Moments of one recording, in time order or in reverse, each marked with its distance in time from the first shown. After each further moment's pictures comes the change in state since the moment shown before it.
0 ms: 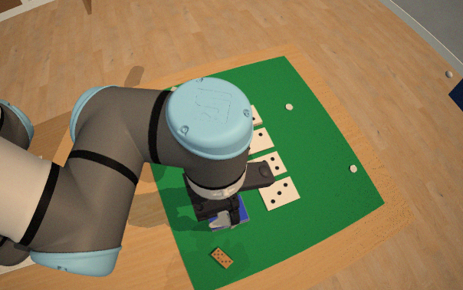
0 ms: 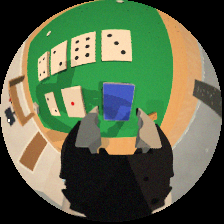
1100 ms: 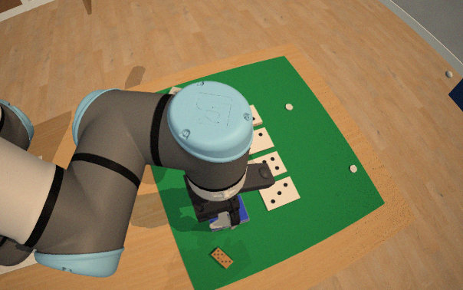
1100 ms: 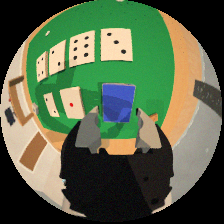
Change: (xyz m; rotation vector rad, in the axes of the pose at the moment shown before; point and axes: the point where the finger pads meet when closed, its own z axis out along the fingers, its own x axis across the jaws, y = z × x) arm 0.000 -0.001 0.006 0.000 0.000 0.000
